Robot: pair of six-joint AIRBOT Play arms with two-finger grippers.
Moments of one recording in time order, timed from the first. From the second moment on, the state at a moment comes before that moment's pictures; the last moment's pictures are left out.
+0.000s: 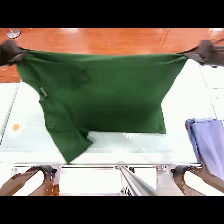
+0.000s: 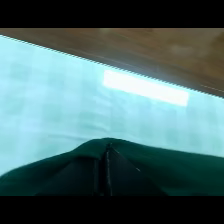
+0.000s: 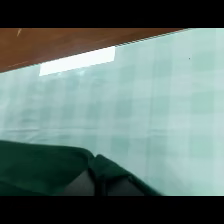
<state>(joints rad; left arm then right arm) 0.17 -1.07 1.20 1.01 -0.80 -1.44 -0.20 -1.23 1.33 -0.80 1.03 1.33</state>
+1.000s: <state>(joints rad) 0.19 -1.52 1.26 0.94 -0.92 -1.34 -0.16 -1.85 1.76 -0.86 1.30 1.42</state>
